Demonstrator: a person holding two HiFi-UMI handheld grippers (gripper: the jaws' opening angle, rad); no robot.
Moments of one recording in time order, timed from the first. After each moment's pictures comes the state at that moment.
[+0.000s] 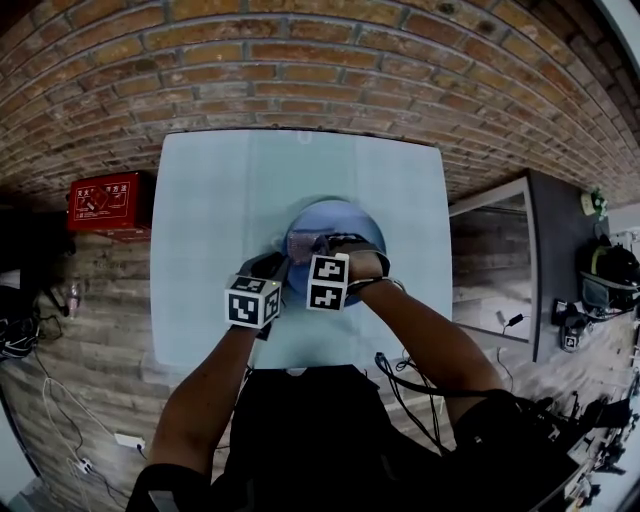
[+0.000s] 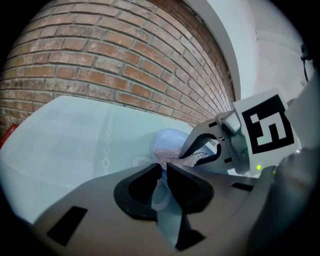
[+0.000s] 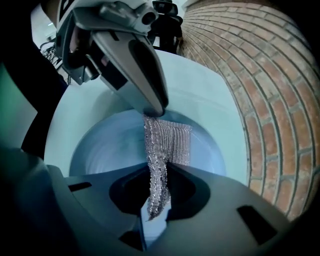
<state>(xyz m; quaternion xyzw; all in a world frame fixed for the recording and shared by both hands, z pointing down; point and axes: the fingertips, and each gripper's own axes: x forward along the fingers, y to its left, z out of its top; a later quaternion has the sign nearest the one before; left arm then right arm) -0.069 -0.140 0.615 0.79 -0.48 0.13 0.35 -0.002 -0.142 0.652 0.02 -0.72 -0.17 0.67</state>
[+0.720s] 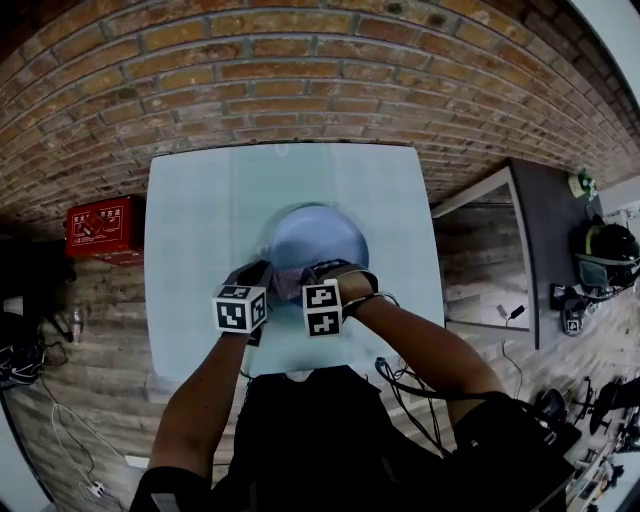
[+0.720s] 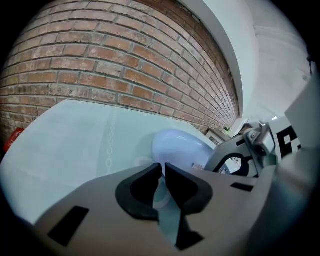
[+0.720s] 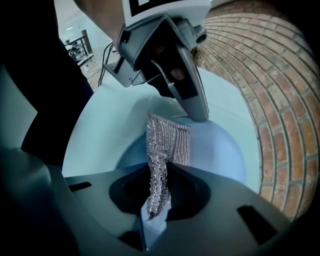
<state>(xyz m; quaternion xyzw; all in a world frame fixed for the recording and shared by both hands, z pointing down) -0.075 -0.137 0.612 0.78 -0.50 0.14 0.34 0.008 -0.073 0.649 -0.05 -0.75 -0.16 0.64</state>
